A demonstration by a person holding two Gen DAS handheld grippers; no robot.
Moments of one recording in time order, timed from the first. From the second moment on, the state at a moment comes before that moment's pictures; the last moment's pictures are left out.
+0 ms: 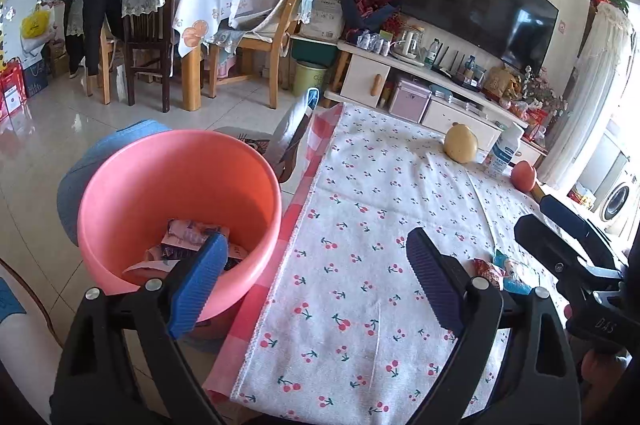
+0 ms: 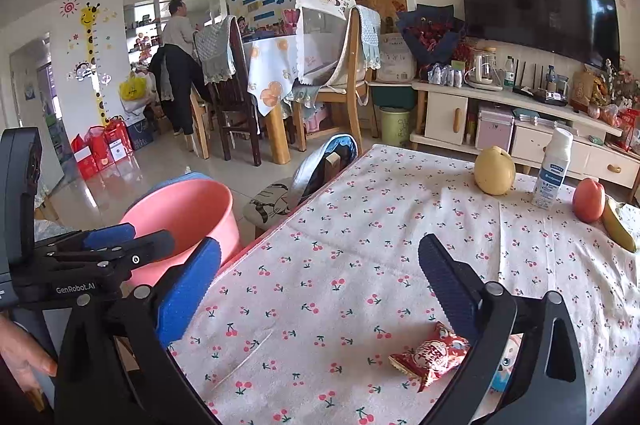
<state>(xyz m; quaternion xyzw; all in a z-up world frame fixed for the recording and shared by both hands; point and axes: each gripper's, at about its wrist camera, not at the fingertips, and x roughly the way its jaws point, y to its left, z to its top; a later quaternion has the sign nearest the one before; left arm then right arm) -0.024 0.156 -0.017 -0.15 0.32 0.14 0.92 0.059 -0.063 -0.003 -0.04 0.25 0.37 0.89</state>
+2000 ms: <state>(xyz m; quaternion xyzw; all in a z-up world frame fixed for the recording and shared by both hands) 0.070 -0.029 -0.079 -0.02 0.43 -0.07 0.90 0.146 -0.240 -0.070 -0.03 0.40 0.34 0.85</state>
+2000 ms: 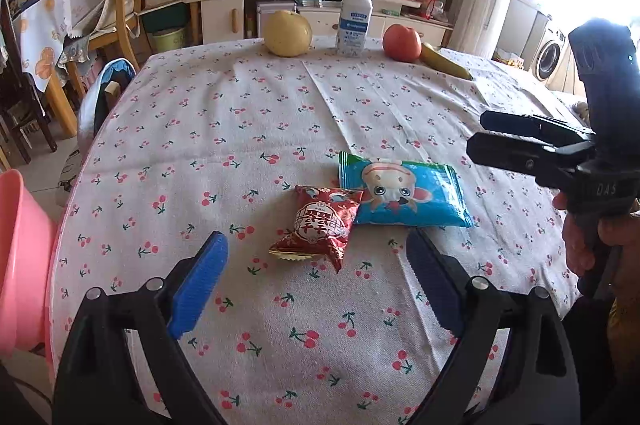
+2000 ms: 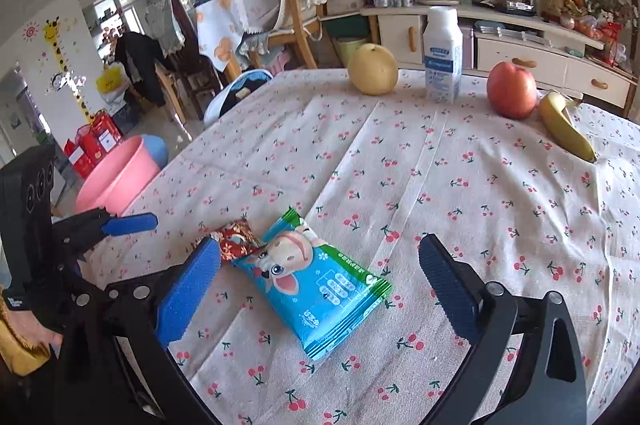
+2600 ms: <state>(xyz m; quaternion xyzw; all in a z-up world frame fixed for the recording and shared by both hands) 0.107 -0.030 -0.110 -0.04 0.45 -0.09 0.89 0.153 -0.210 -0.098 -0.12 0.45 0.35 0.81</state>
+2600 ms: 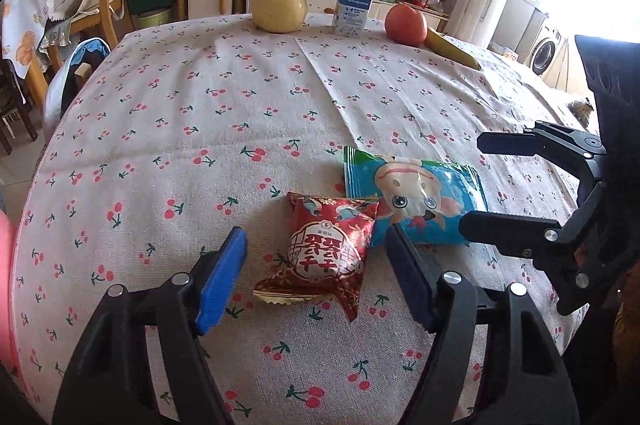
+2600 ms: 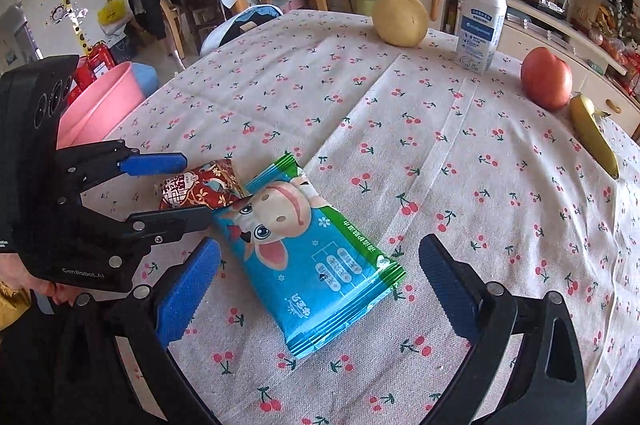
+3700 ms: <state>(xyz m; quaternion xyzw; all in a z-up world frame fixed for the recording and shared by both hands) 0.098 -0.003 -0.103 -0.10 0.43 -0.06 0.90 0.160 -0.184 -0.117 -0.16 0.44 0.32 0.82</state>
